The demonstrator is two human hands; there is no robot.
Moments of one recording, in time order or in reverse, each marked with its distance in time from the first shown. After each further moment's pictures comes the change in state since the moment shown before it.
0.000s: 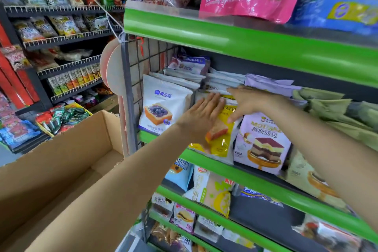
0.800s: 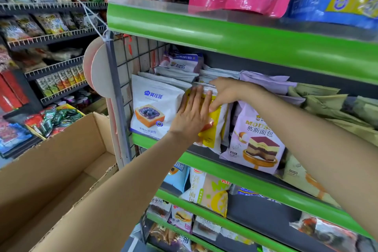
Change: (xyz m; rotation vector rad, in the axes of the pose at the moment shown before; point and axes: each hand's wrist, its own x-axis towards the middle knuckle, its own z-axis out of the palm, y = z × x) left_hand 0.011 0.003 0.024 0.036 0.197 -0.235; right_hand 0.026 -0.020 -0.013 0.231 0.024 -0.019
